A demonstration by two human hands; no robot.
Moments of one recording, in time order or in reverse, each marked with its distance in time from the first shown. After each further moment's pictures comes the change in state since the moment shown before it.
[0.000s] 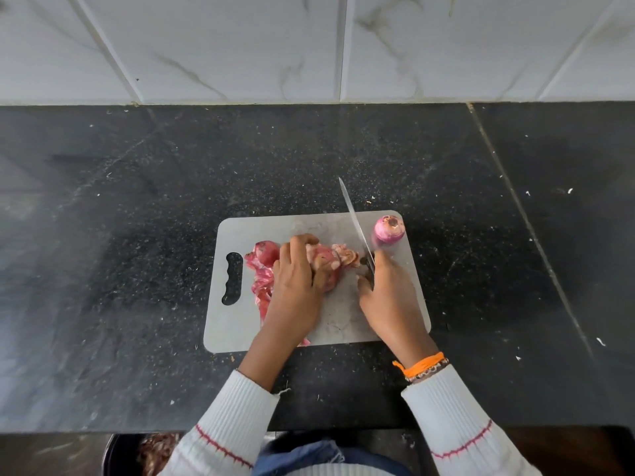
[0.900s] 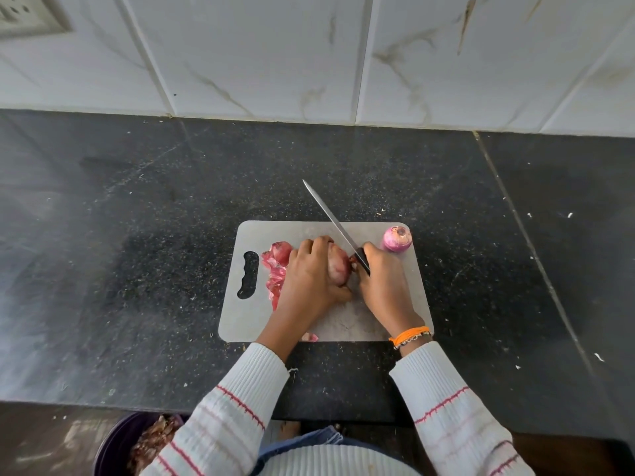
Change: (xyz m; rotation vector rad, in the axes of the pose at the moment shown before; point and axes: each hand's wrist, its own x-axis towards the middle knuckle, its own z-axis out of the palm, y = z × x) left_hand 0.008 0.001 -0.002 0.287 0.004 0.046; right_hand 0.025 -0.001 0.014 -0.009 0.125 -0.265
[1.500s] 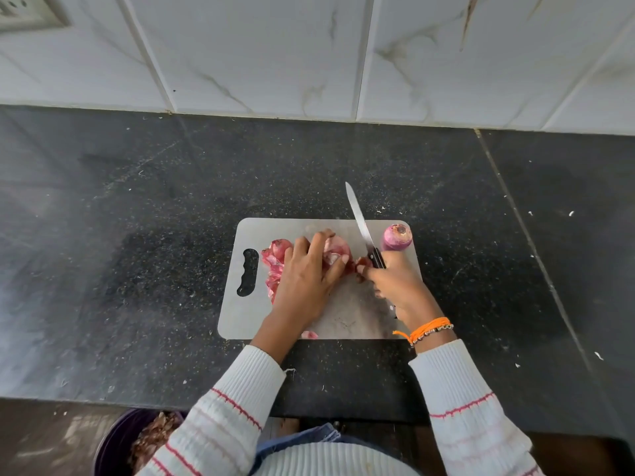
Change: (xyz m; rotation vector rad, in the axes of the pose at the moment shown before) left_hand -0.004 -0.009 0.003 -0.034 0.053 0.048; right_hand 0.005 0.004 -0.016 0.614 -0.253 0.484
